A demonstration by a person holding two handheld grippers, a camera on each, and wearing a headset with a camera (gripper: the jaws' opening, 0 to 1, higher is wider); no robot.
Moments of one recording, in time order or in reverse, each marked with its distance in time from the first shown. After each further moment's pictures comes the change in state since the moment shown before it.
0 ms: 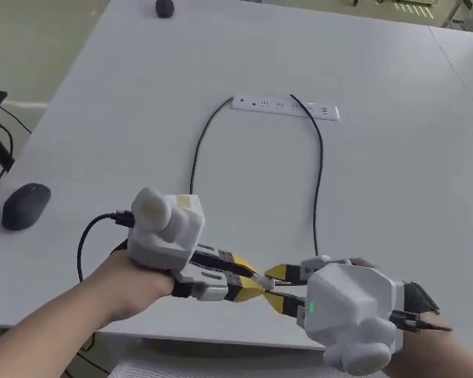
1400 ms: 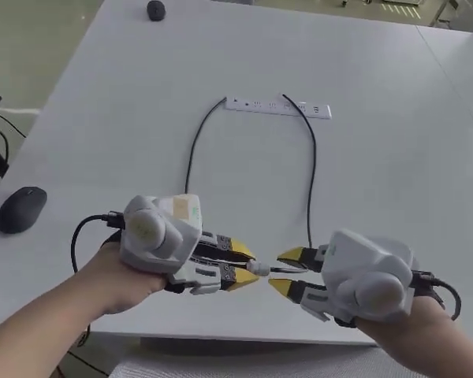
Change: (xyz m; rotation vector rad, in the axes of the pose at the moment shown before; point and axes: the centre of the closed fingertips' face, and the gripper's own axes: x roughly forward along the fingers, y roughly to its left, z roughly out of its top) left arm -0.011 -0.001 0.012 0.379 -0.002 0.052; right arm -0.008 -0.018 -0.012 0.420 -0.021 -0.038
